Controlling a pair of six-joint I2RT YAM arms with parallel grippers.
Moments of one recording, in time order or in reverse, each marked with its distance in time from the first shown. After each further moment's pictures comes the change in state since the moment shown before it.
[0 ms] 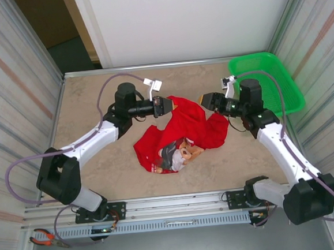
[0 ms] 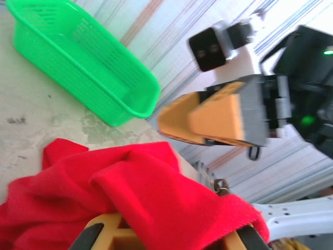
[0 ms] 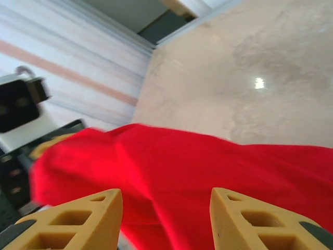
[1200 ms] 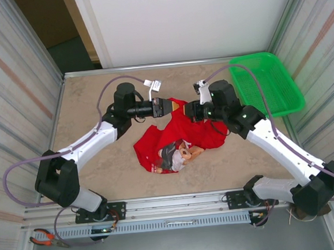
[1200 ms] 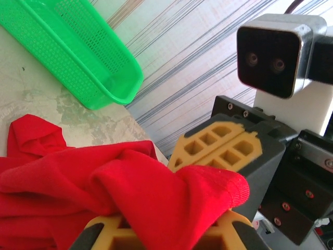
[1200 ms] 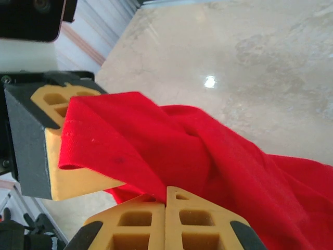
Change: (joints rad) left arm -0.003 -0.021 0.016 -0.066 0.033 -0.116; right arm 0.378 0.051 0.228 -0.247 0.406 -0.252
